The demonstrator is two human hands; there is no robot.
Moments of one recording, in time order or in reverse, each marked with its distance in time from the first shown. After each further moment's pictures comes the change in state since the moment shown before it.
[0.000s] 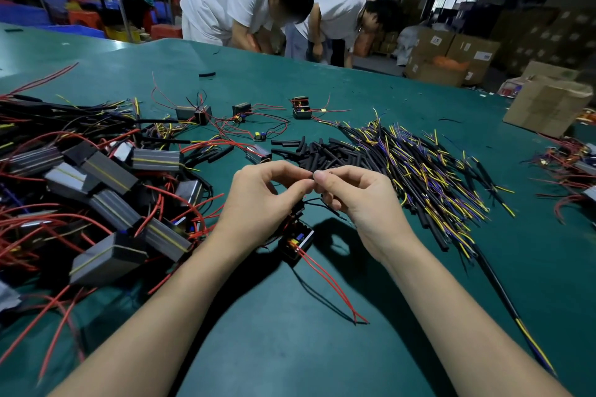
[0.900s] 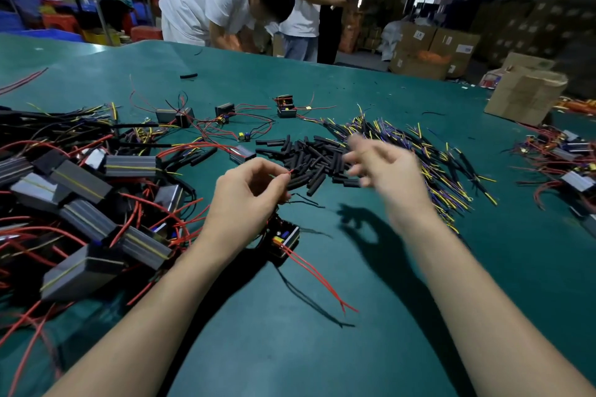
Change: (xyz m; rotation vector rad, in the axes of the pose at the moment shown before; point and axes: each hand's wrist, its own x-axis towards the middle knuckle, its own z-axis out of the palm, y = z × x) left_hand -0.001 -0.001 0.005 -0.080 0.014 -0.087; right_hand 0.016 -0.019 -0.037 -0.181 0.259 -0.070
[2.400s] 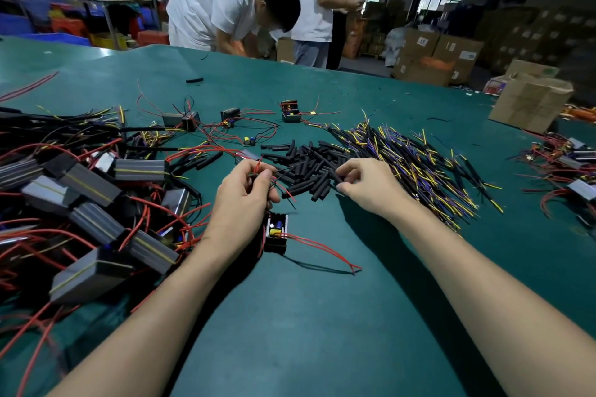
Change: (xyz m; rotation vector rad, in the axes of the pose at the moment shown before) left_hand 0.011 -0.021 -0.001 -0.136 0.084 -0.121; right_hand 0.051 0.047 0.001 -0.911 -0.251 -0.125
